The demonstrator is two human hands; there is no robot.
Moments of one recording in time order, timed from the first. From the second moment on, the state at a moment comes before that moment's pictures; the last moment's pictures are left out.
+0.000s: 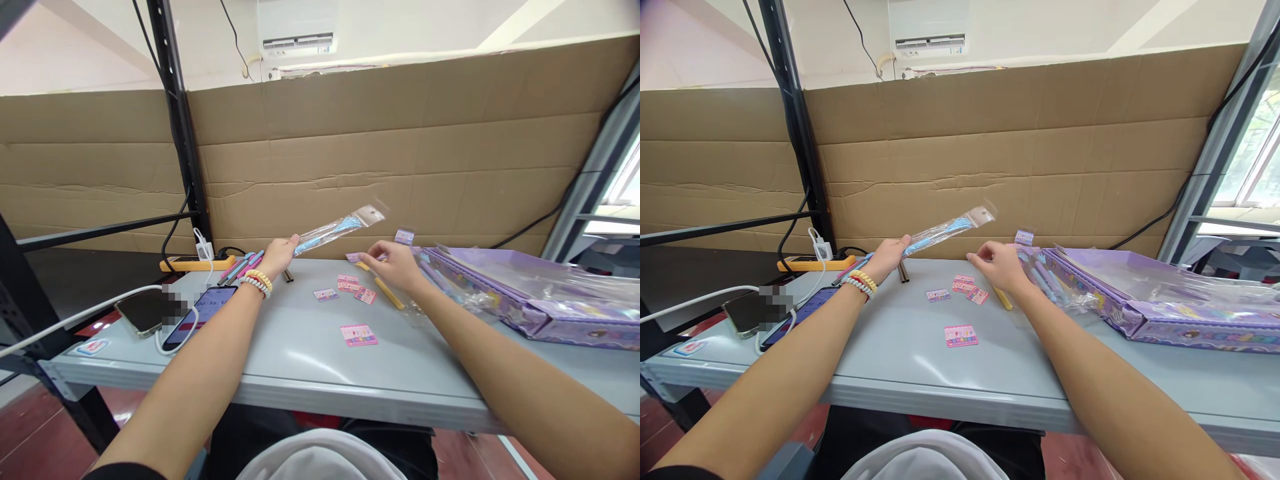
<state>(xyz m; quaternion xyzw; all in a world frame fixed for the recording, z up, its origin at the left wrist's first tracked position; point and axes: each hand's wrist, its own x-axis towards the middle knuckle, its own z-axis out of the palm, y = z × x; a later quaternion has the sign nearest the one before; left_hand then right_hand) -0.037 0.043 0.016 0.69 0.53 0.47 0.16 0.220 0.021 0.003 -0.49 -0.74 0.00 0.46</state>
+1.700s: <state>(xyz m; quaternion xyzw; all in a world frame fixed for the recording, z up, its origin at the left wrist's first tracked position) 0.003 0.010 0.008 0.76 0.24 0.36 0.48 0.205 0.018 0.002 -0.32 -0.57 0.52 0.55</state>
